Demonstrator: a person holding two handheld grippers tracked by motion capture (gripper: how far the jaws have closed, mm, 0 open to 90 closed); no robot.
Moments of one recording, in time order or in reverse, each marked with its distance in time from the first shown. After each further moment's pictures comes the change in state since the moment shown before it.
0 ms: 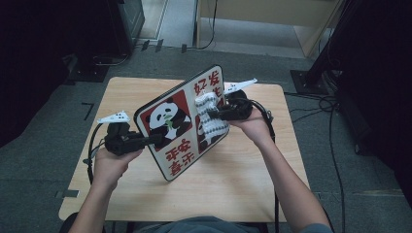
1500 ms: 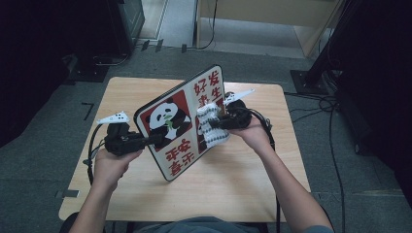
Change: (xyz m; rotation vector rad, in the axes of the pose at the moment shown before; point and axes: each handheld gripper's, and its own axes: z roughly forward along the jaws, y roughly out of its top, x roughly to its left) left arm 0.000 -0.002 0.000 -0.008 0.000 -0.007; right arm -0.002 -0.029 0.015 0.058 0.006 0.027
